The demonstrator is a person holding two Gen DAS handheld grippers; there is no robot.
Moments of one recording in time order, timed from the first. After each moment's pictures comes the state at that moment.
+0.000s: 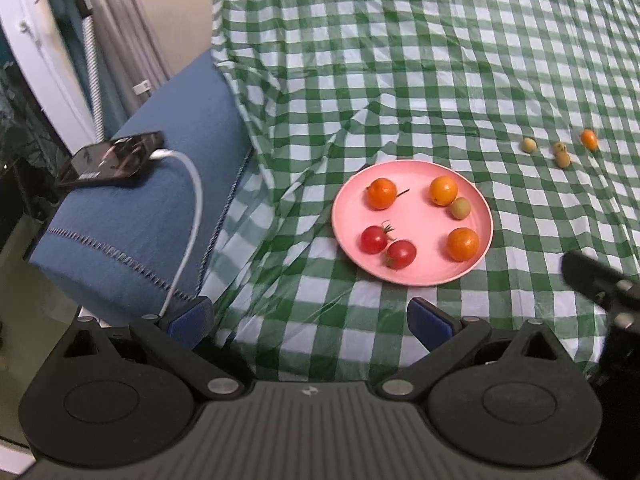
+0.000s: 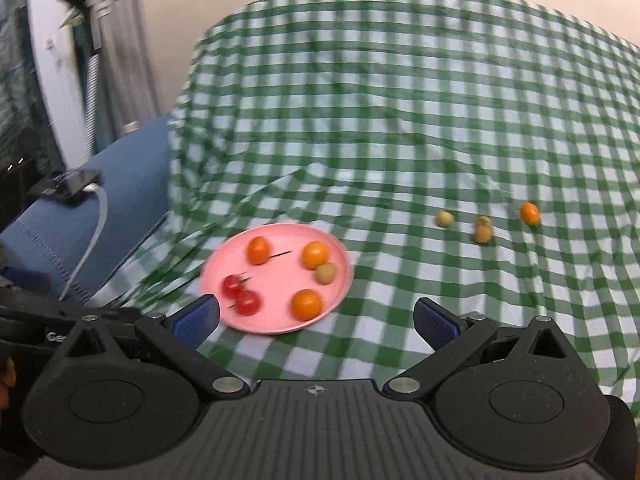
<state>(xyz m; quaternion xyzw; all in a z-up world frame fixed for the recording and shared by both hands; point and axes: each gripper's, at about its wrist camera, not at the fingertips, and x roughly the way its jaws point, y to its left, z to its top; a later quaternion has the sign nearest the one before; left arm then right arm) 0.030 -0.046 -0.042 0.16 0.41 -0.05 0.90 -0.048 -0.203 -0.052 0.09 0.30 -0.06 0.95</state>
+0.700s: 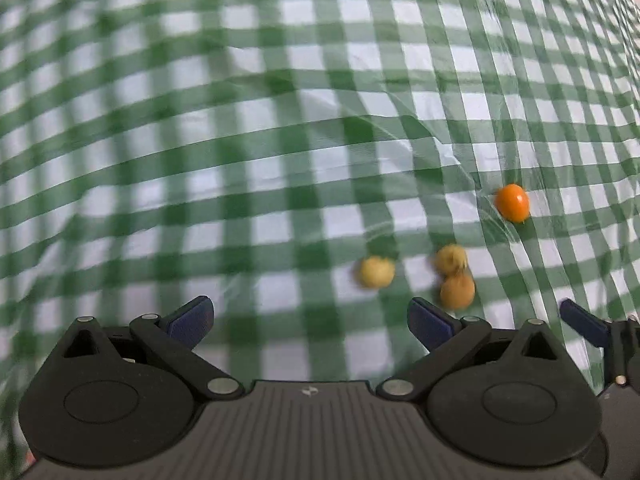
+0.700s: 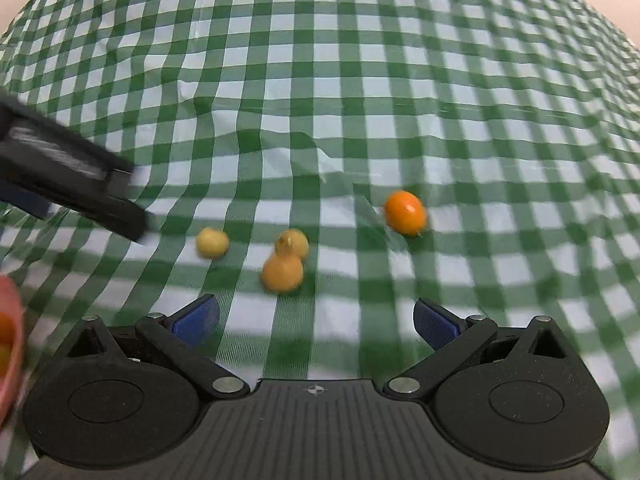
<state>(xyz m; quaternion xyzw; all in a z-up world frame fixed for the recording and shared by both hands) 0.259 -0.351 -0.132 0.17 0.45 -0.26 0.84 0.124 -0.420 -0.190 0.08 0.31 -0.19 0.93</state>
